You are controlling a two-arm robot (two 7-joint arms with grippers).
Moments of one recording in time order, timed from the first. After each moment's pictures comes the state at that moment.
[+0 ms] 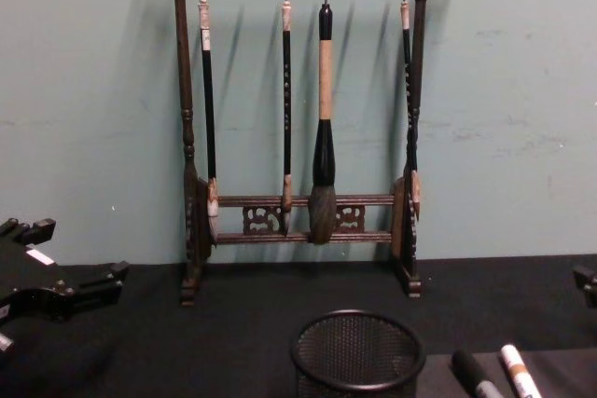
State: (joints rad) left arm -0.20 0.60 0.45 -1.41 -0.25 -0.12 0.03; right arm 0.20 0.60 -0.45 -1.41 0.25 -0.12 -0.03
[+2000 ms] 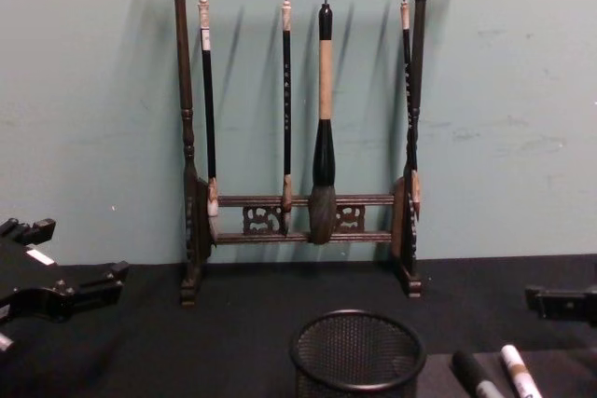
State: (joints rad) left arm -0.20 0.60 0.45 -1.41 -0.25 -0.12 0.03; right arm 0.21 0.53 -0.37 -1.53 0.43 0.30 0.11
